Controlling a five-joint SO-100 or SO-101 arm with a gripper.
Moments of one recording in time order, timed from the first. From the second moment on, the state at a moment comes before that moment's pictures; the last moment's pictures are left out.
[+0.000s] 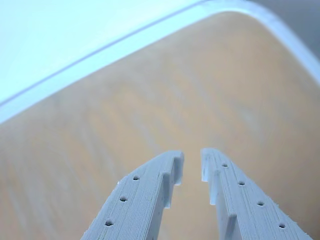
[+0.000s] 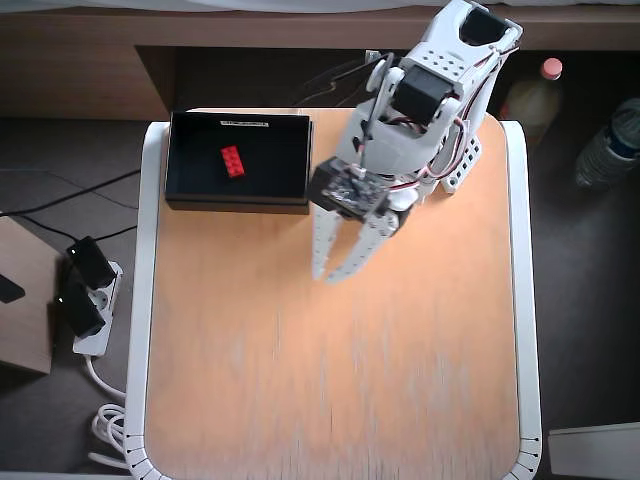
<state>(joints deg) 22.6 154.5 116.9 70.6 178.0</state>
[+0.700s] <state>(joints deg) 5.8 179.5 147.7 70.6 181.2</state>
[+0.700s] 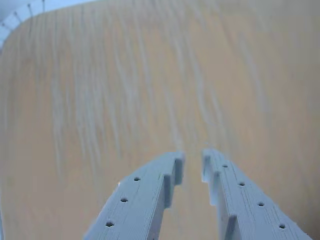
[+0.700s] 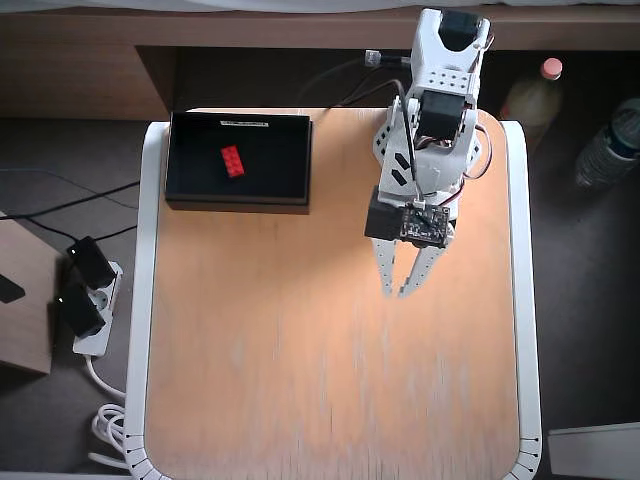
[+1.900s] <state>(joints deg) 3.9 183.7 173.0 74.6 177.2</state>
